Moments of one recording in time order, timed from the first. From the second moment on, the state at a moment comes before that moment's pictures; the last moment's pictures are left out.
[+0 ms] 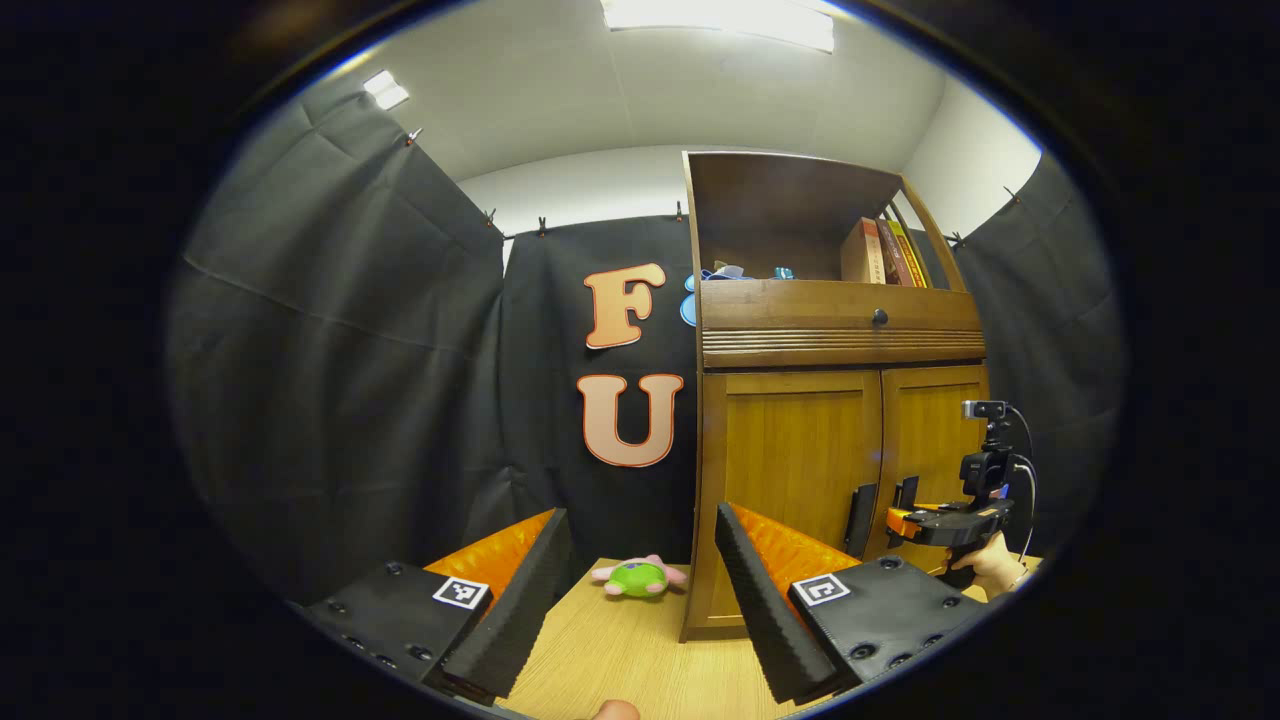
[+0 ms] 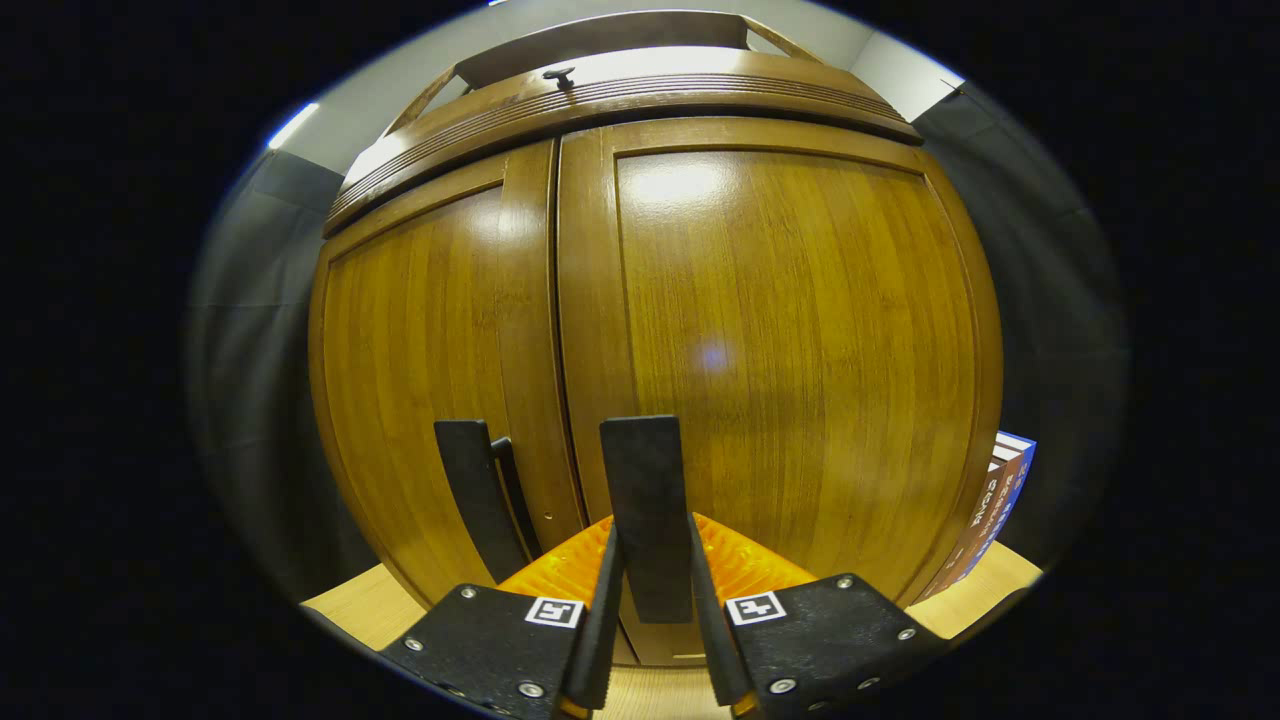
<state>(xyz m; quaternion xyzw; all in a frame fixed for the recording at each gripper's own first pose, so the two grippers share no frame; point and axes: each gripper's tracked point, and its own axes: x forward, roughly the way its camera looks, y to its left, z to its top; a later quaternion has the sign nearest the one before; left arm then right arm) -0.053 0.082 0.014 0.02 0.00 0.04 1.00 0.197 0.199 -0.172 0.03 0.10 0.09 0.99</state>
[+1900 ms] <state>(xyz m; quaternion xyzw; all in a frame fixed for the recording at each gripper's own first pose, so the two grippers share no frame) -0.055 0.011 0.002 -0.01 0.02 -0.03 1.00 0.022 0.077 -0.134 0.02 0.10 0.09 0.99</state>
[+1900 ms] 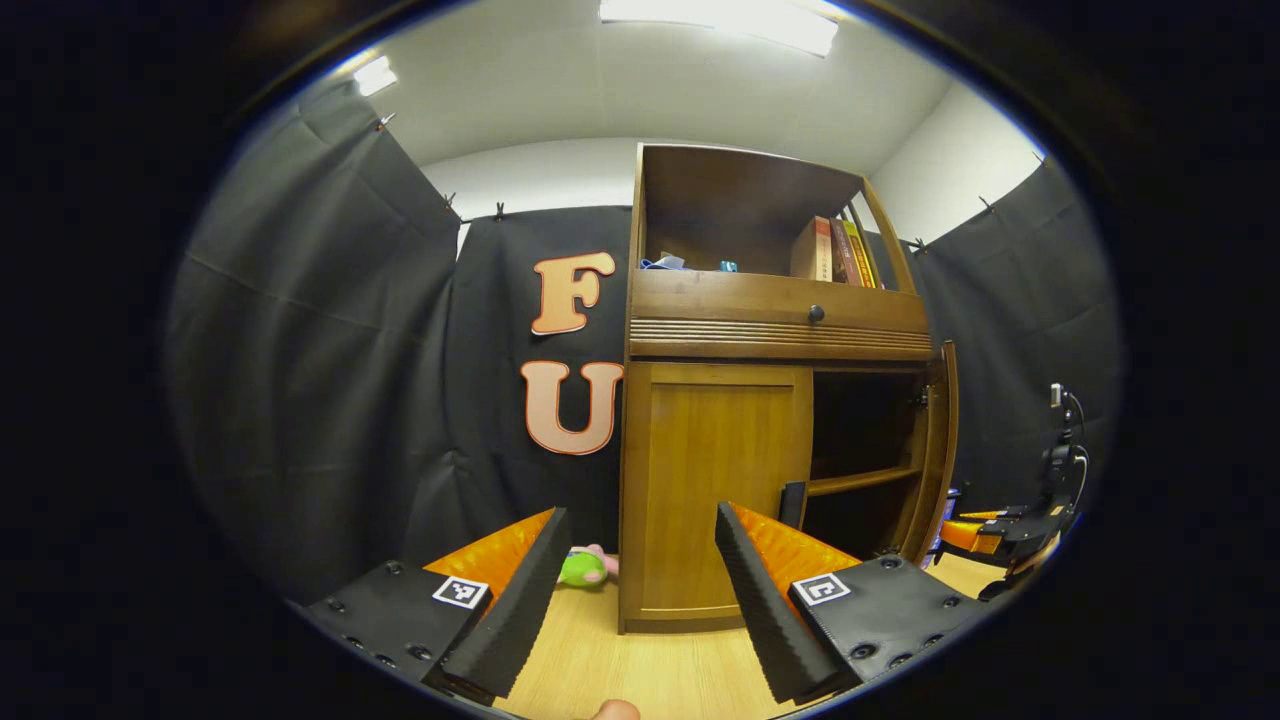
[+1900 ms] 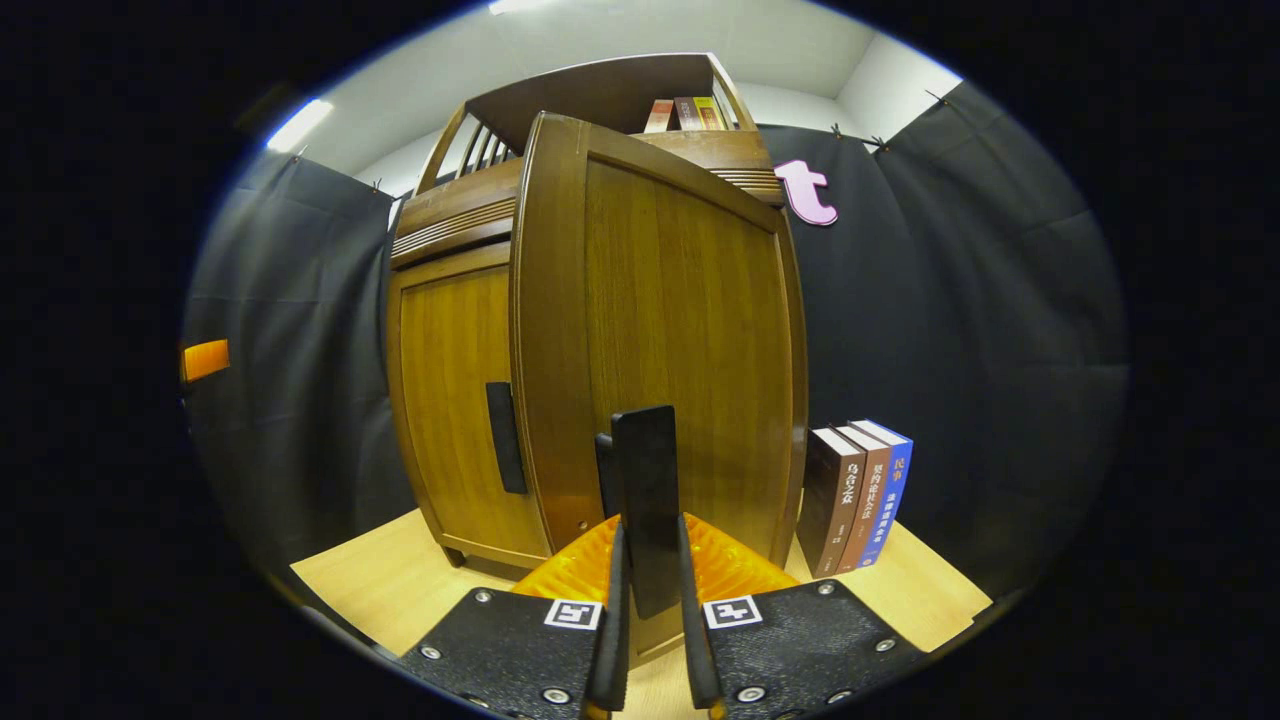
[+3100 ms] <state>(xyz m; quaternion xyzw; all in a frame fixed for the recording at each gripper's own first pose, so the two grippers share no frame) -0.058 -0.079 -0.007 0.00 0.03 -0.08 1.00 -0.008 -0.047 -0.123 -0.01 0.08 0.02 1.00</state>
